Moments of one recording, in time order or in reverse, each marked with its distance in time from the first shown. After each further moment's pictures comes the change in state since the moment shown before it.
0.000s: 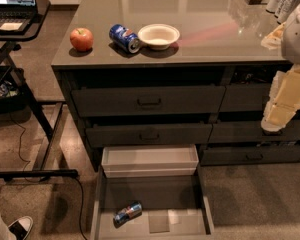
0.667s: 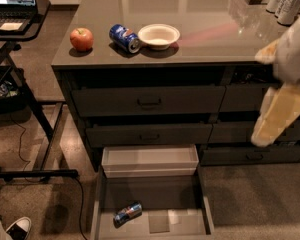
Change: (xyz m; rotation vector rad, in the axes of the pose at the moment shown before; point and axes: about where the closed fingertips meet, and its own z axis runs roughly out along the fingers) arm 0.001 0.012 0.023 0.007 -0.031 0.008
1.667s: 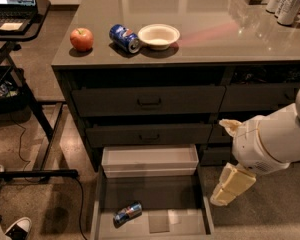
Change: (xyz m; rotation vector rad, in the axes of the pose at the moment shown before) arm -0.002 0.092 0.135 -0.069 -0.198 0.030
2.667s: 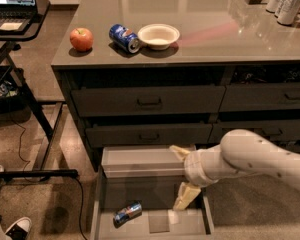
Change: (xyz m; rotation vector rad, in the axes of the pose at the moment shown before) arm 0.002 0.003 0.215 -0.111 -0.234 -0.258
